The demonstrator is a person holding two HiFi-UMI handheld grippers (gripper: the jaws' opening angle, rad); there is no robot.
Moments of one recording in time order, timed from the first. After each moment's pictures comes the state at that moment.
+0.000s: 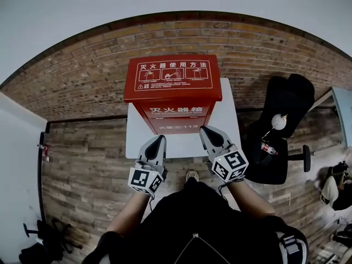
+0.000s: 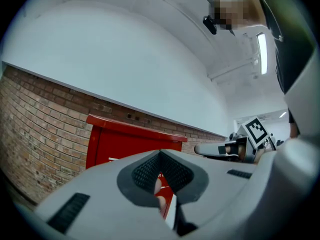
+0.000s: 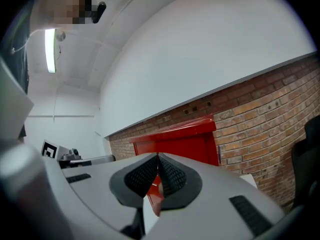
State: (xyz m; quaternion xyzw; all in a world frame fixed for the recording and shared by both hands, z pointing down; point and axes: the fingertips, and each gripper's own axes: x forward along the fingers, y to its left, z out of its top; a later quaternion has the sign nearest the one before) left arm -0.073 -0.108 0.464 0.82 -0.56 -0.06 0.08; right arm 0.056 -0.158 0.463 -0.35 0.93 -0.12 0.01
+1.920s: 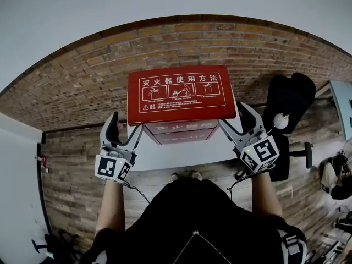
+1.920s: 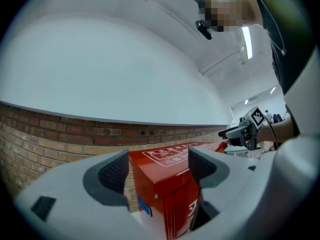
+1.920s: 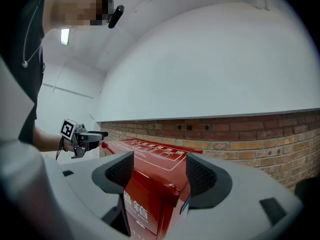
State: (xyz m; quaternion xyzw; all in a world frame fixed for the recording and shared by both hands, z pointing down) left arm -0.219 -0.225 0.387 0.83 -0.55 -0.01 -0.03; right arm 0.073 -0.267 0.392 -0.38 0.92 0.01 -0.05
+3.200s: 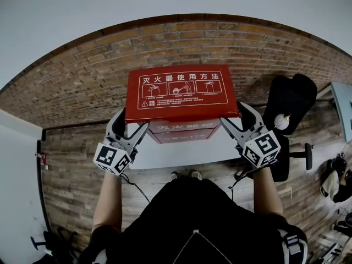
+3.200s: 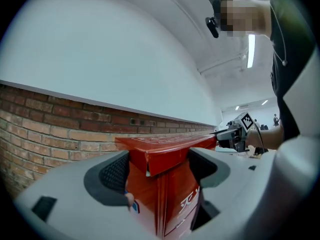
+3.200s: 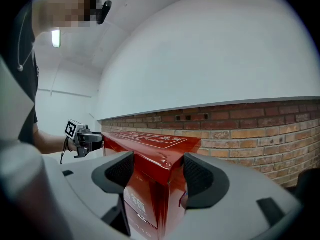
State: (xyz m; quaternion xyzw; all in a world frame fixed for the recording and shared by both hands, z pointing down) left arm -0.204 -0.239 0.416 0.87 -0.49 0.01 0.03; right arm 0.082 -0.277 0.417 -0.37 0.92 -0.03 -0.07
